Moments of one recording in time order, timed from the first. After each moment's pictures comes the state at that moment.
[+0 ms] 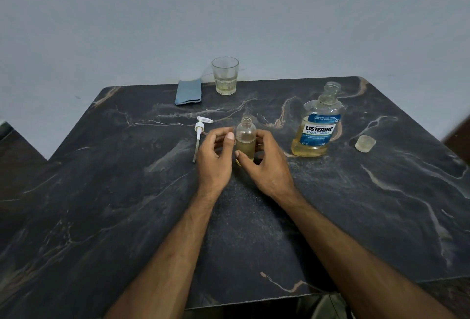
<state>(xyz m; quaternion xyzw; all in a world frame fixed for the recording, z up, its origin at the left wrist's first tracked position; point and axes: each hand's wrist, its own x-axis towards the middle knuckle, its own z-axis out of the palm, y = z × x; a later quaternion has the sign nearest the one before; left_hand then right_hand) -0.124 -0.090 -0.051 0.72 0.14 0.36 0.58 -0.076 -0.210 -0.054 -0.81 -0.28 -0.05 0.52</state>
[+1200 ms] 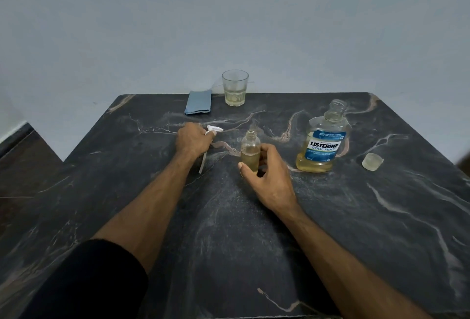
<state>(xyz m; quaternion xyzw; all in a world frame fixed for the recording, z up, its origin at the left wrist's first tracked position) -0.073 0.005 -0.022 0.87 0.35 0.17 0.31 -0.070 -0.210 -0.061 -0.80 -0.29 -0.02 0.52</state>
